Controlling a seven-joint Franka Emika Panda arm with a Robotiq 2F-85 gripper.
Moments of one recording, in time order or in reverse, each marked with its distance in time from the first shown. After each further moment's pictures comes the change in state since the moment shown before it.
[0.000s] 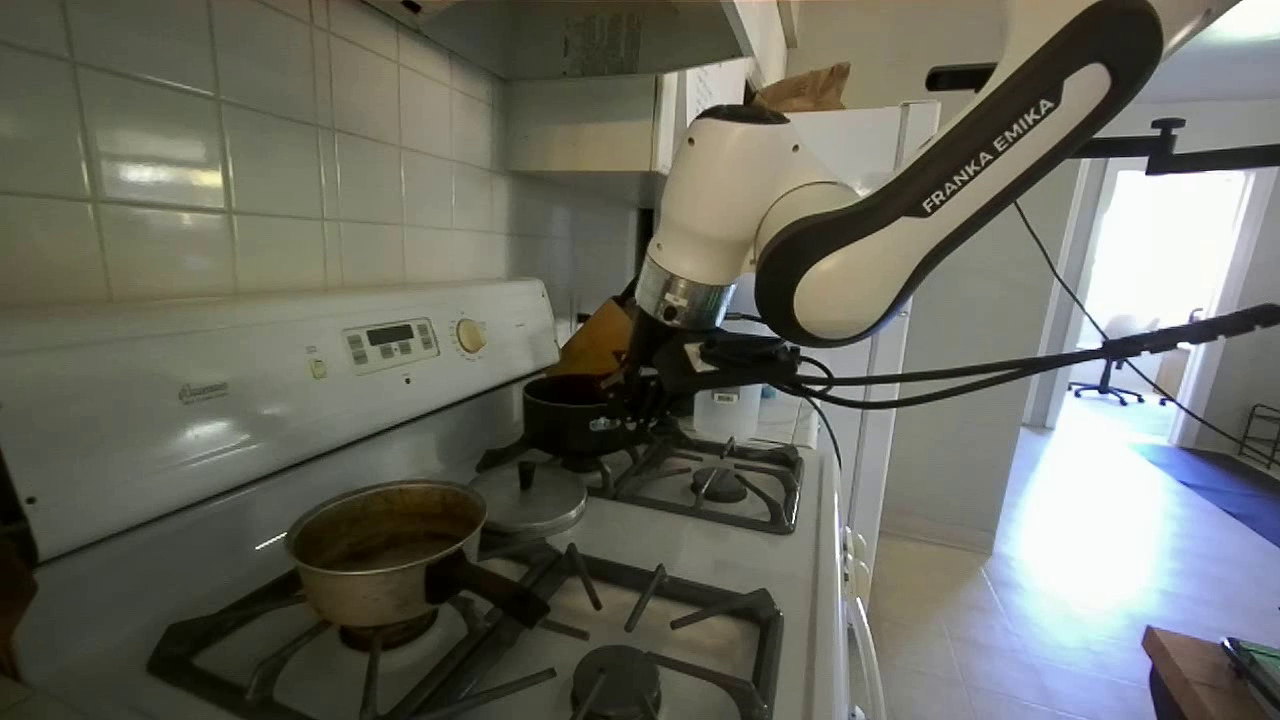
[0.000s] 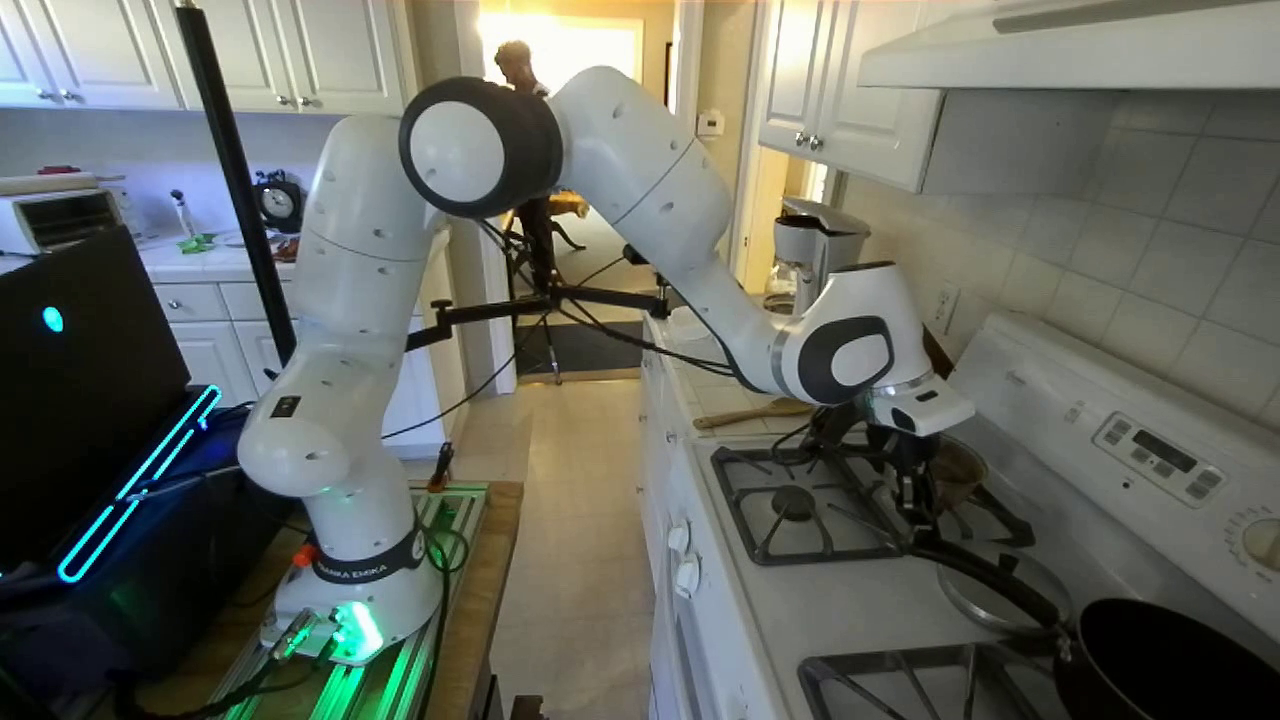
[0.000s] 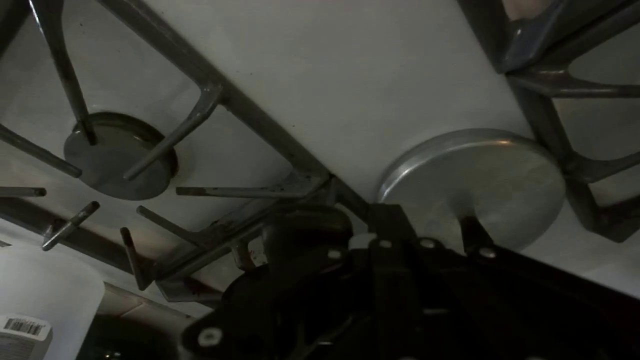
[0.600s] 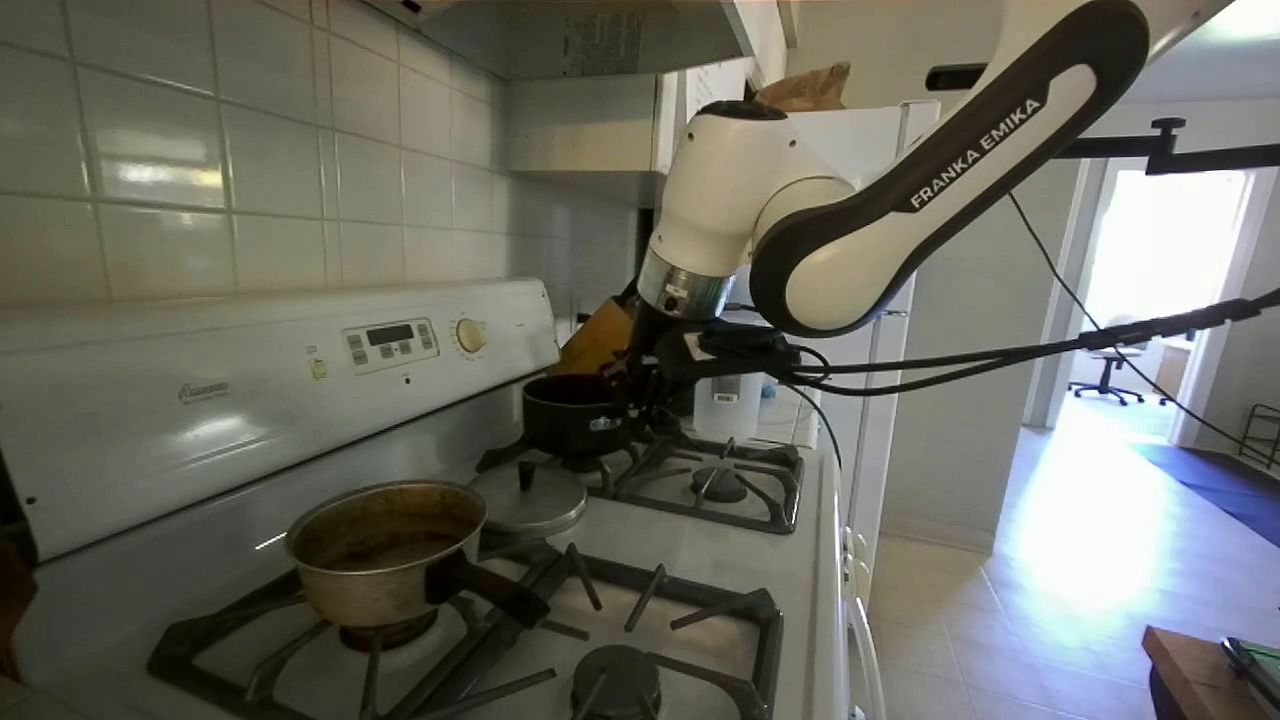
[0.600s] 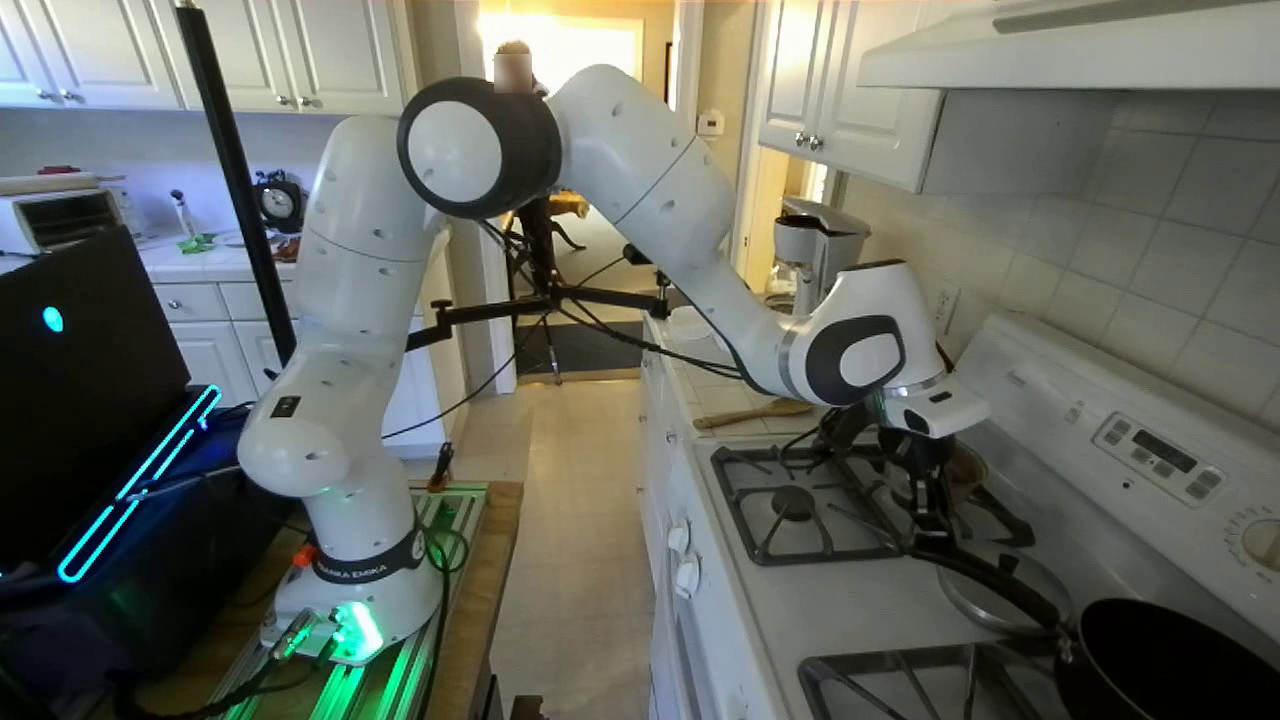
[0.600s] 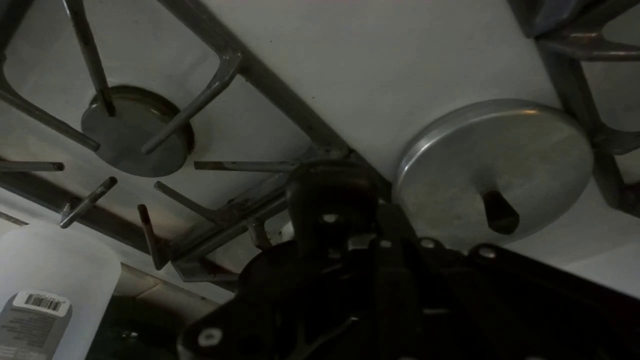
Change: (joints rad) arm 0.001 0.003 -0.028 0.023 0.000 -0.009 -0.013
